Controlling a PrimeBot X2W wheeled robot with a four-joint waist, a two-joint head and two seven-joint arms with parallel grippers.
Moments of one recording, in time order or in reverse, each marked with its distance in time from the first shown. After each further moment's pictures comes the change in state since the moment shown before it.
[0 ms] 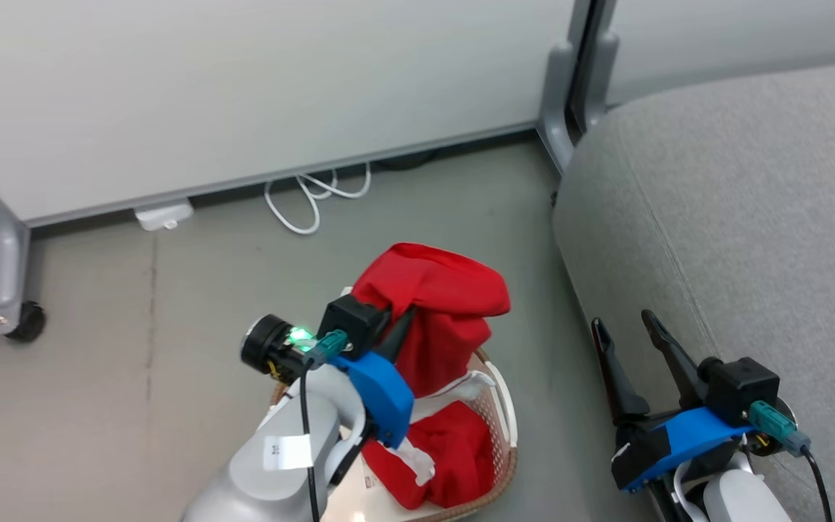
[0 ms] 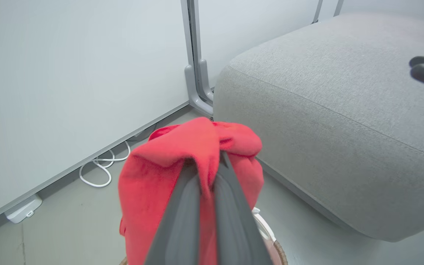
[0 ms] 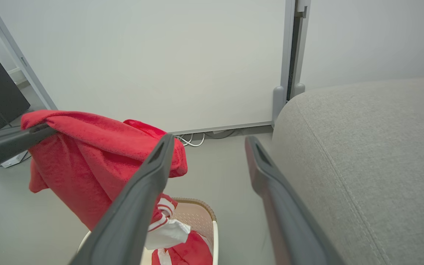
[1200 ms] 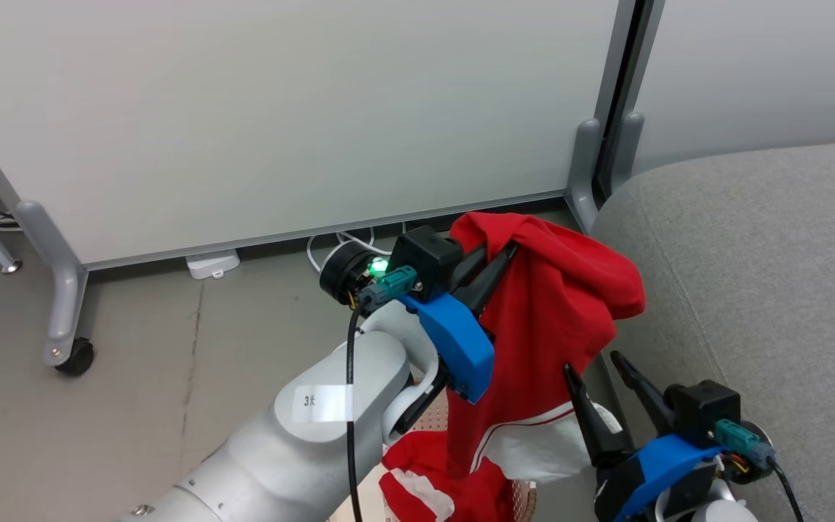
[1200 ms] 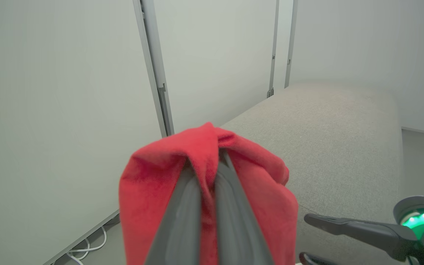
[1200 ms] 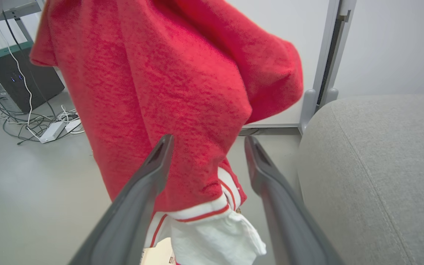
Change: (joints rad) left arm -0.206 0.000 -0.329 -0.192 -0.374 0.050 0.004; right arm 0.092 0.000 0.049 -0.085 -0.011 0.000 0.138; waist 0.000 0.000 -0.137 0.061
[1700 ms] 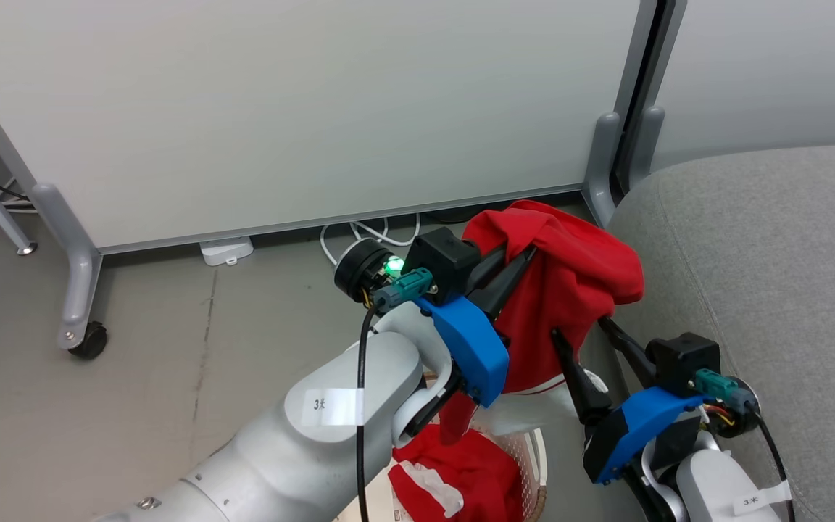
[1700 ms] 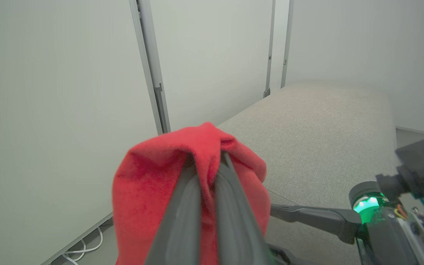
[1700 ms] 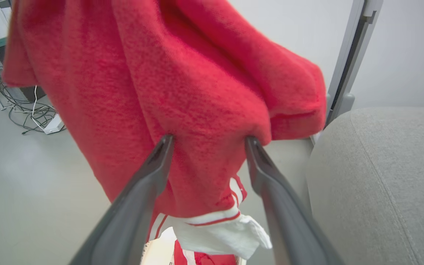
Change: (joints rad) left arm -0.023 0.000 -0.056 -0.030 -0.038 0.007 -0.010; right arm -0.146 0.000 0.023 0.133 0.000 0.000 0.020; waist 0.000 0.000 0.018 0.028
